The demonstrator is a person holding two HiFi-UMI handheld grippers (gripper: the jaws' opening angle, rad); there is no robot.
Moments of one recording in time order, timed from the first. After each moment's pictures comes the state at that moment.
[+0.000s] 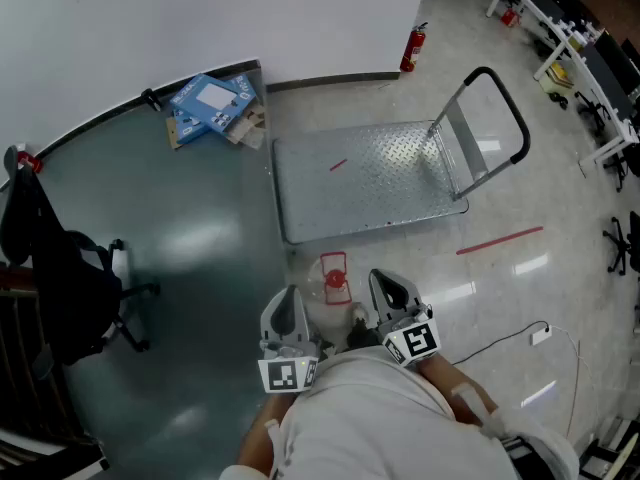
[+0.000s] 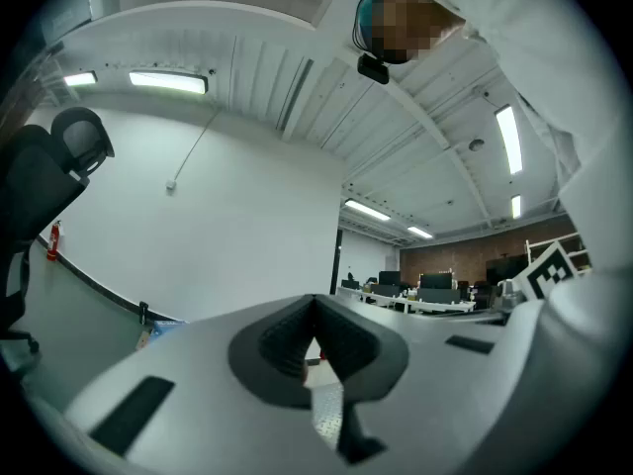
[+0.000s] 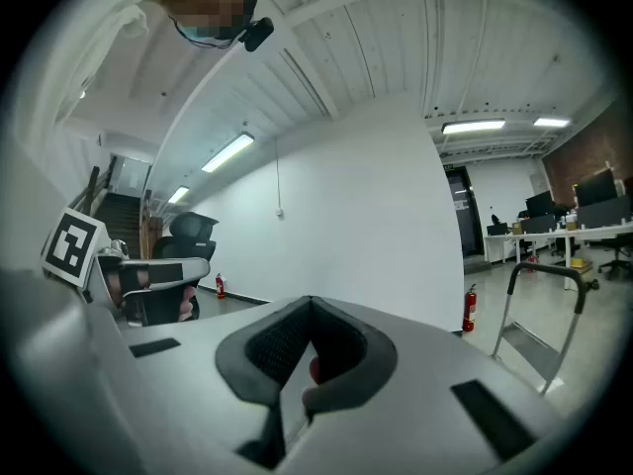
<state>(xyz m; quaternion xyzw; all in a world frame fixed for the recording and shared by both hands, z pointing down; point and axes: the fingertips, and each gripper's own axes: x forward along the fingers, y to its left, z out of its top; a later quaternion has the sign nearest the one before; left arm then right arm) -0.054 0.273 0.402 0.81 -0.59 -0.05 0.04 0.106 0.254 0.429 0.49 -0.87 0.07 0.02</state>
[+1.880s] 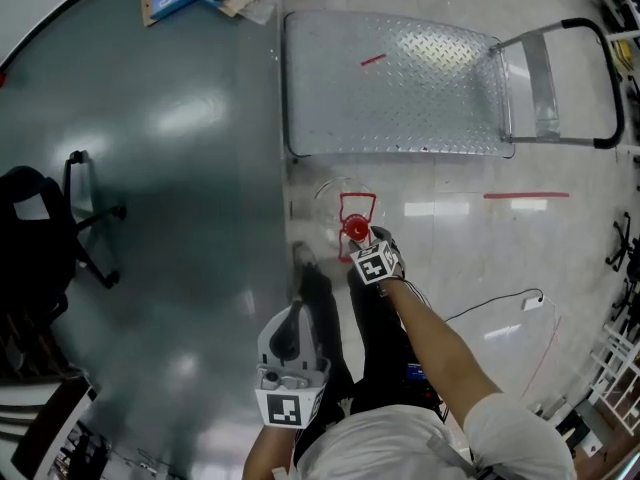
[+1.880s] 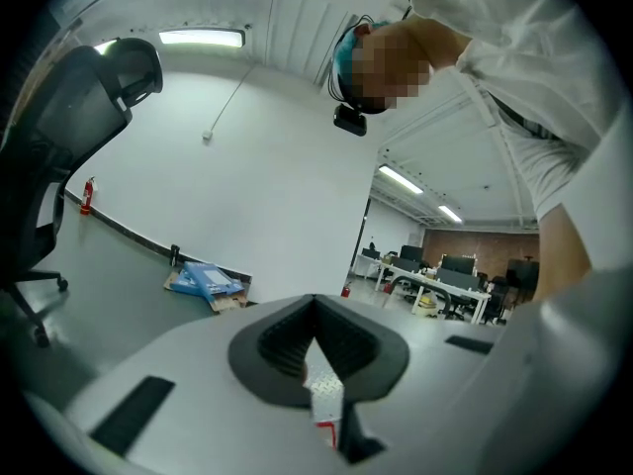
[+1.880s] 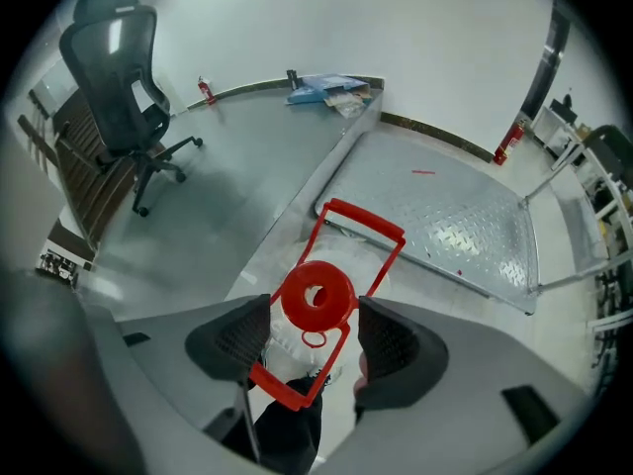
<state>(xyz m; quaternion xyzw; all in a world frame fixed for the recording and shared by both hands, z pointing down) -0.101 0.255 0.561 0.77 -0.62 0.01 0.16 0.059 0.255 0.961 0.32 -0.72 0.32 0.53</state>
